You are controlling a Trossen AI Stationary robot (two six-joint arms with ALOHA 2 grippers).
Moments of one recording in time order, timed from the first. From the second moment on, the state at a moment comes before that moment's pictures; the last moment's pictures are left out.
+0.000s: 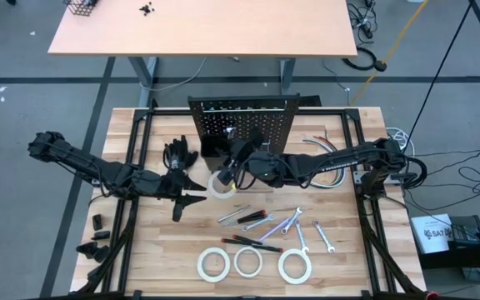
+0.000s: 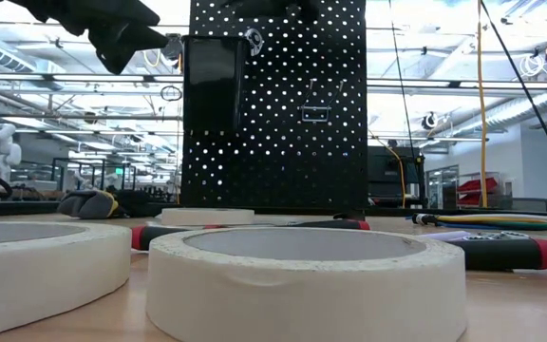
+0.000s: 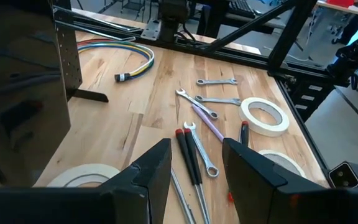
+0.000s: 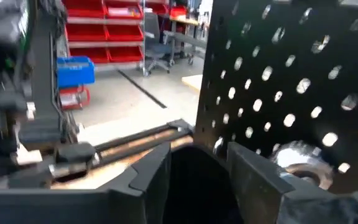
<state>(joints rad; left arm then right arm) -0.33 0.87 0.52 0.01 -0.27 -0.31 0.11 1.79 1.49 0.13 0.73 0.11</state>
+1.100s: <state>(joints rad) -0.34 1.01 0.52 0.07 -0.05 -0.31 0.37 1.61 1.49 -0.70 0.15 0.67</state>
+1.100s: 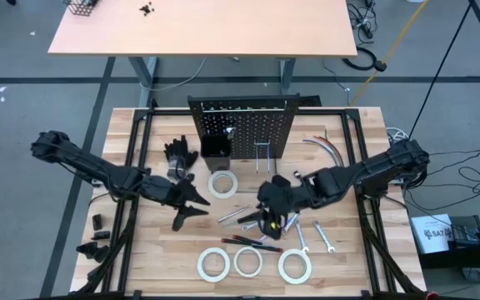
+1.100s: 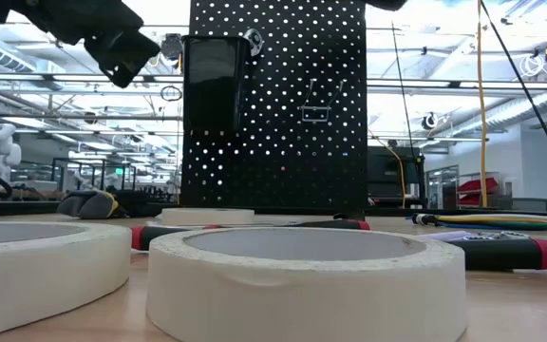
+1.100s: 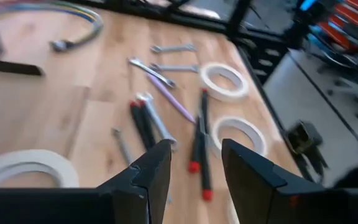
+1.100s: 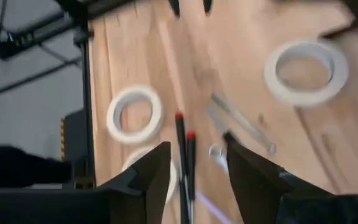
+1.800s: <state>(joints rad) -0.53 1.21 0.56 0.26 -0.26 -0.33 0.53 1.61 1.31 -0.66 0.20 0.79</state>
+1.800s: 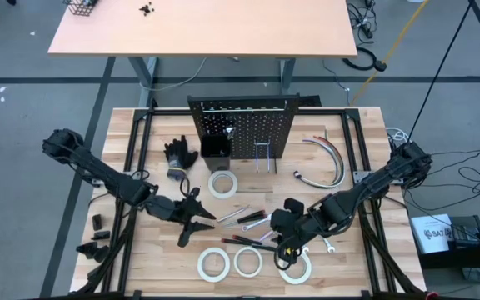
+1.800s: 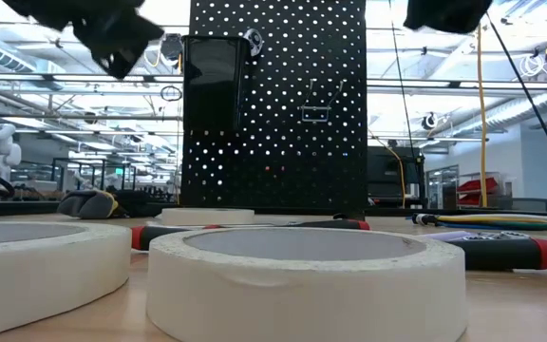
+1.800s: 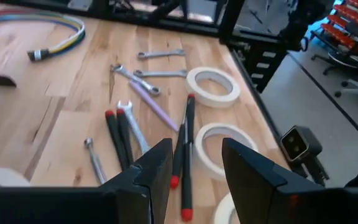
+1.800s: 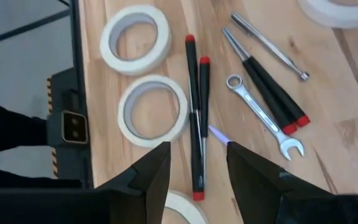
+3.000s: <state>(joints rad) -0.58 1.24 0.63 -0.10 -0.37 -0.51 0.52 1.78 1.26 -0.54 0.05 0.57</state>
